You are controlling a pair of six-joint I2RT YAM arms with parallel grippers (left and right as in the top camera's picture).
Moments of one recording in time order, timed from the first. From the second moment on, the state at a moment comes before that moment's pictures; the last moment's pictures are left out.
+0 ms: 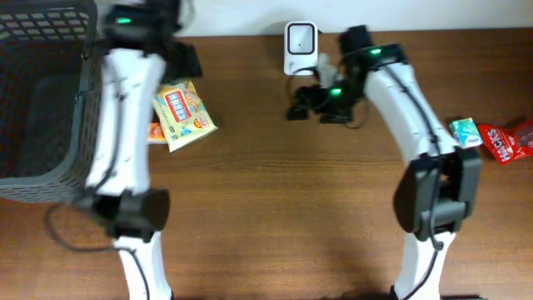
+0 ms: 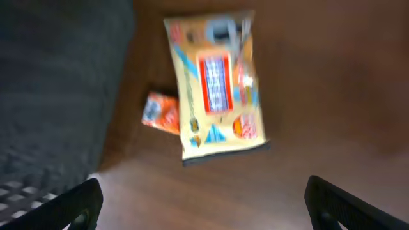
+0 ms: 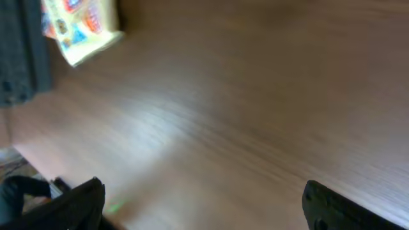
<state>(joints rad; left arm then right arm) -0.15 2.16 2.60 -1.64 -0.25 -0.43 0.23 2.13 1.92 -1.15 -0.57 0.11</state>
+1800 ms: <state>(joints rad) 0.15 1.98 2.65 -1.69 -0.20 -0.42 0.57 2.48 1.96 -0.51 -0.50 0.50</state>
